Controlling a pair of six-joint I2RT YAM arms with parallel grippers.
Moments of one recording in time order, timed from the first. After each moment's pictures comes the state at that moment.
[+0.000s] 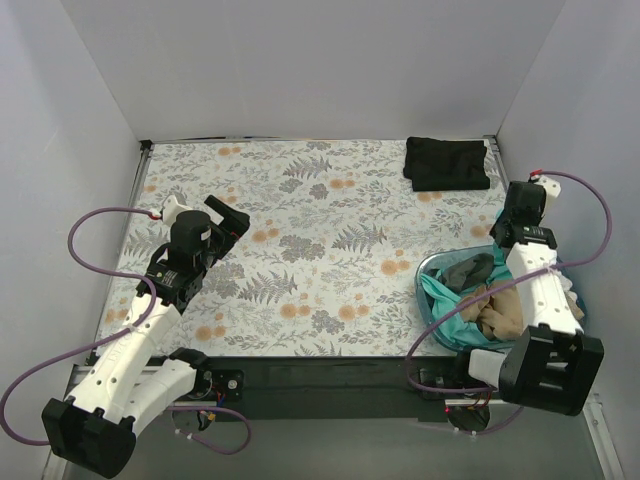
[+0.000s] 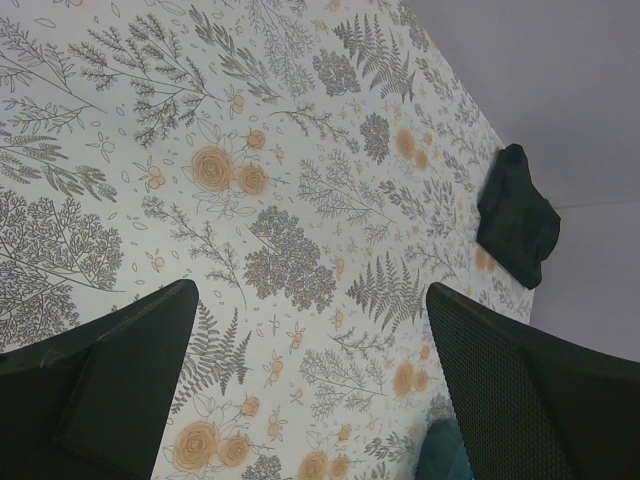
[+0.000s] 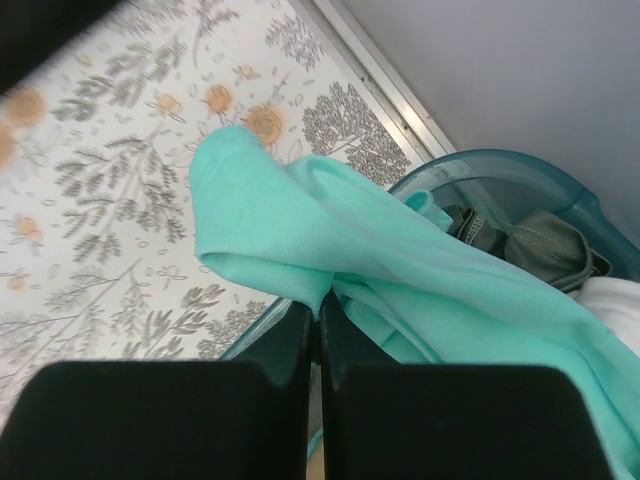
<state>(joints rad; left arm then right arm) -0.34 0.87 0.80 -0.42 -0.27 -0.98 -0.17 1.25 0.92 -0.46 0.36 0.29</state>
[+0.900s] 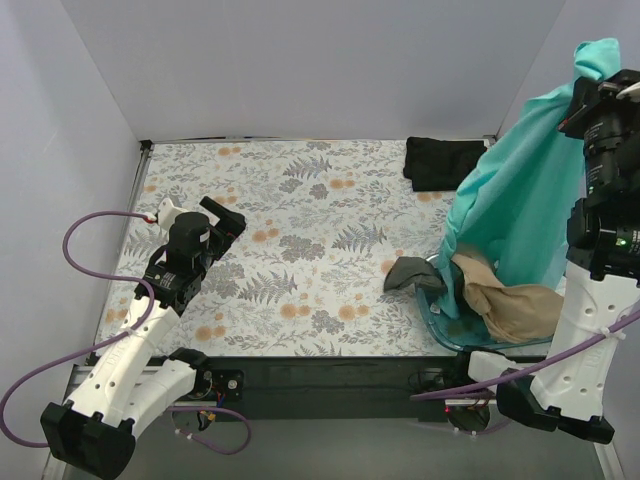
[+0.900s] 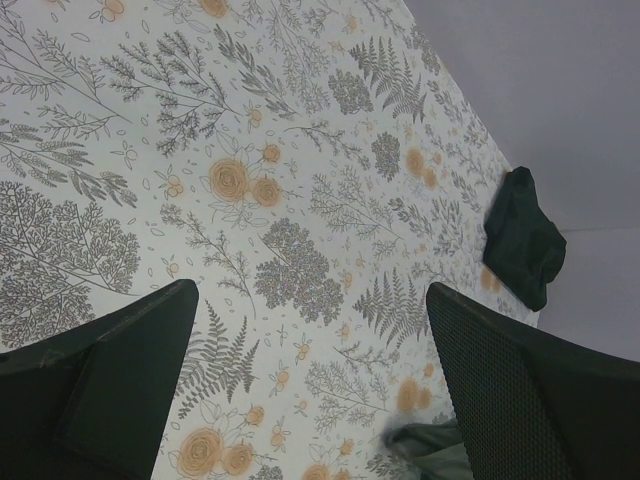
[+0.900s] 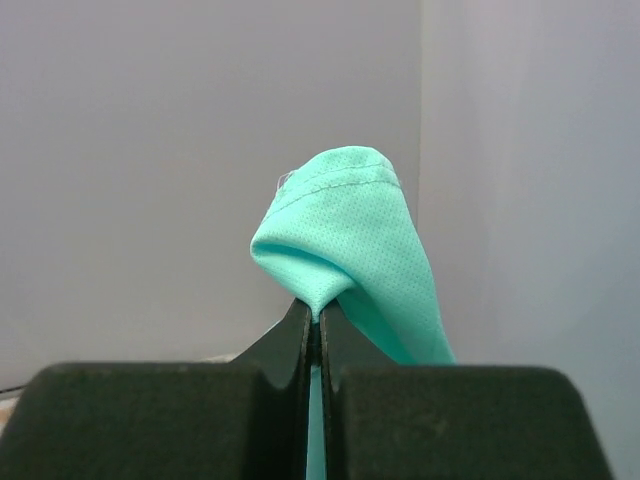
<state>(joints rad) -0.34 0.85 0.80 -0.45 -0.33 -1.00 -0.17 1.10 1.84 -0.51 -0.02 0.15</state>
